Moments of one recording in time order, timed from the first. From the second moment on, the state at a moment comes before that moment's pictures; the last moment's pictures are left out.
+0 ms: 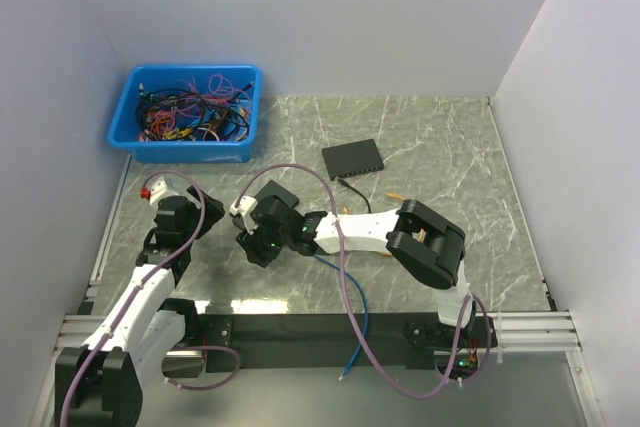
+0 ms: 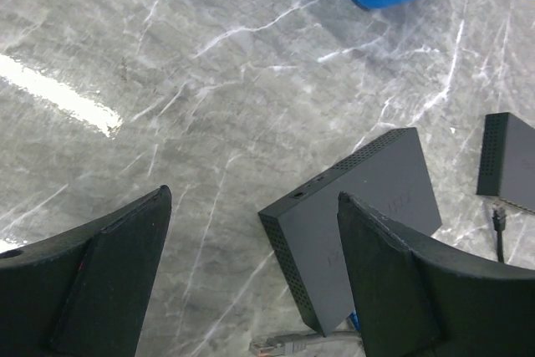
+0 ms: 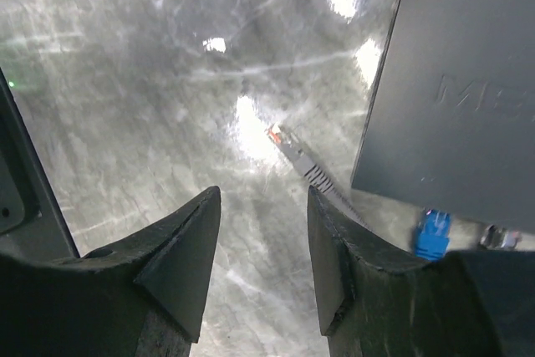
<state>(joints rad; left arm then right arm) -0.08 0.81 0.33 -0.07 -0.14 -0.76 1.13 1.97 1.26 -0.01 -0.15 0.14</state>
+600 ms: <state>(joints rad) -0.01 0.82 0.32 -0.05 -0.08 -0.77 1.13 2.07 1.32 0.00 -0.11 0.12</state>
